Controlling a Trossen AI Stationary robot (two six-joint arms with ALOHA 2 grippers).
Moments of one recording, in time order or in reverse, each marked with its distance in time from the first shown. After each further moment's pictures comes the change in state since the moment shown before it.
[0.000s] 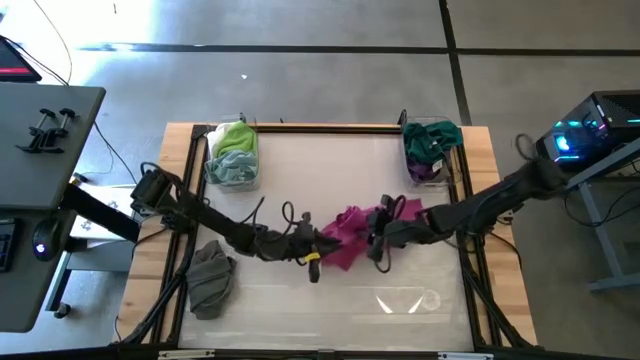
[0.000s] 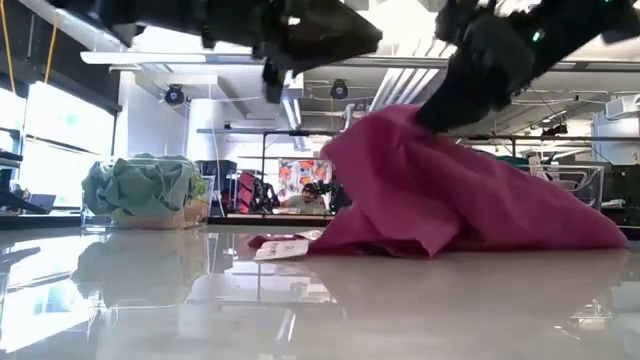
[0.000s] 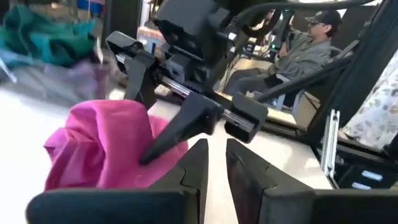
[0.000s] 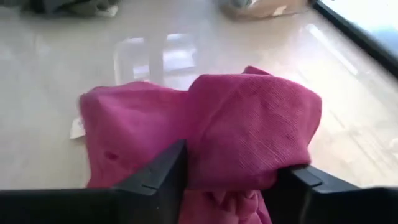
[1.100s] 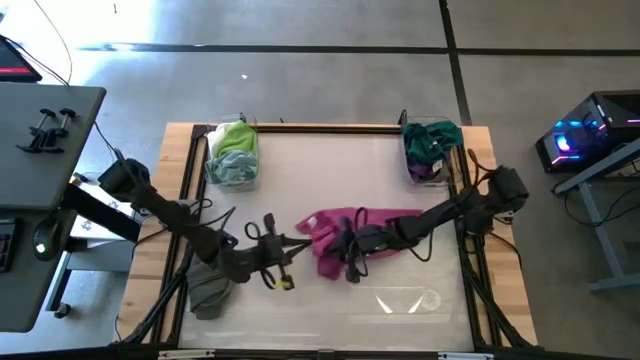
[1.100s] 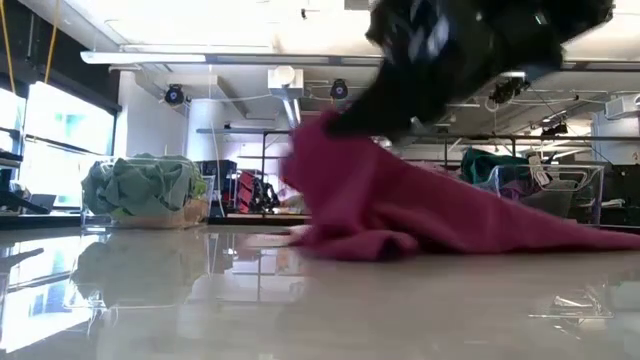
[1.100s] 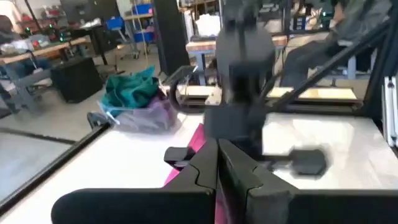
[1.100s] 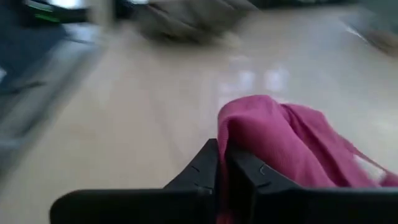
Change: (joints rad) left arm -0.214 -0.285 0.057 -0.467 -0.435 0.231; right arm -0.035 0.357 0.157 0.396 -0.402 -0.112
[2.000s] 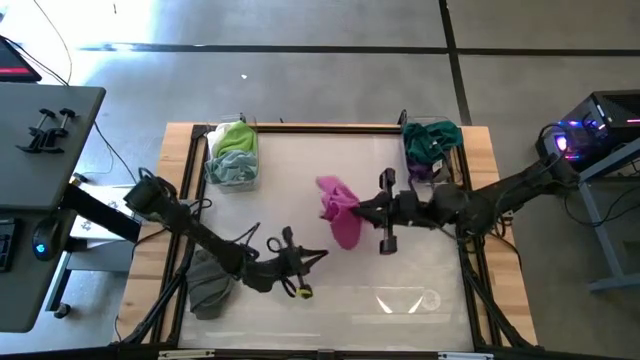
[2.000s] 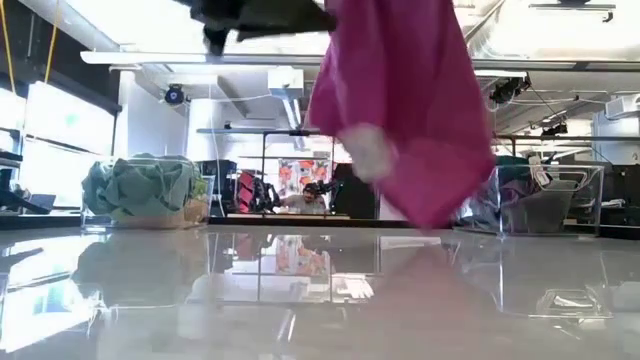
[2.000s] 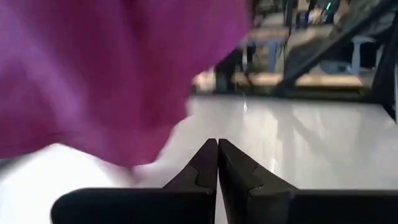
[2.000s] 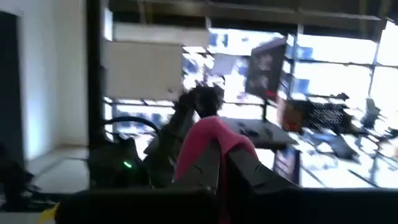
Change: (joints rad) left arm 0.015 0.265 -0.006 0.272 0.014 -0.020; right arm 0.028 -0.515 0.040 0.140 0.208 -0.319
